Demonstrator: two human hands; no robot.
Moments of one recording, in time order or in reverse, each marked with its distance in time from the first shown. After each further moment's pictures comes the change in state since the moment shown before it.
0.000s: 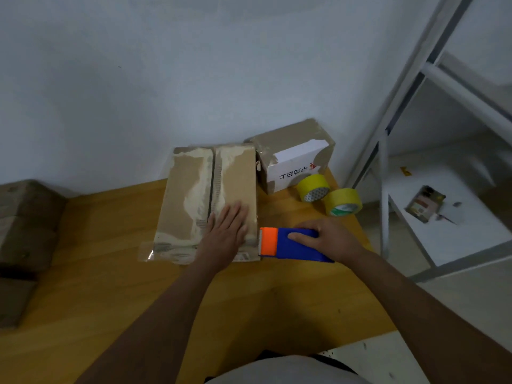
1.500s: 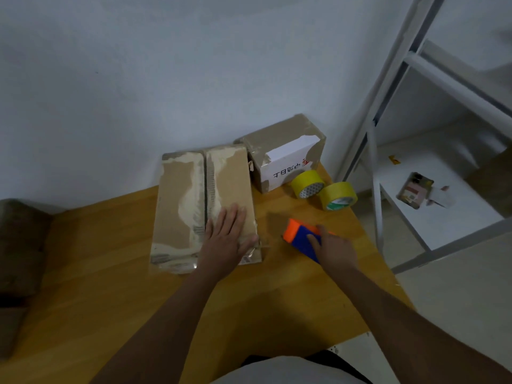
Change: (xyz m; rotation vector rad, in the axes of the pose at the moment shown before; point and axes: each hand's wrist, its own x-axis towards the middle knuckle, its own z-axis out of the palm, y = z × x) left_hand 0.003 0.000 0.000 -0.029 -0.052 0.010; right_hand 0.002 0.043 0.066 -0.436 0.176 0.447
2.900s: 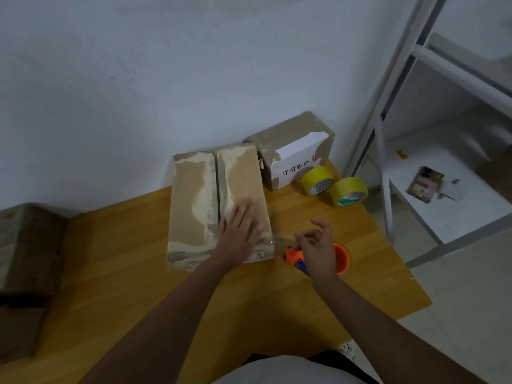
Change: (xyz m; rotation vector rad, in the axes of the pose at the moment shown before) left_hand 0.005 -0.002 -0.013 -0.273 -0.044 0.006; right_hand -0.044 -0.081 0.004 1.377 0.208 0.169
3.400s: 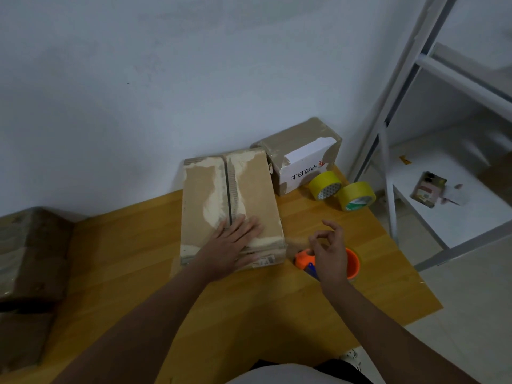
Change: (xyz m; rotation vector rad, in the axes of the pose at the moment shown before) left_hand -0.018 -0.068 -0.025 0.477 -0.108 0.373; right_hand -0.006 -0.001 0.008 -0.040 0.079 -0.089
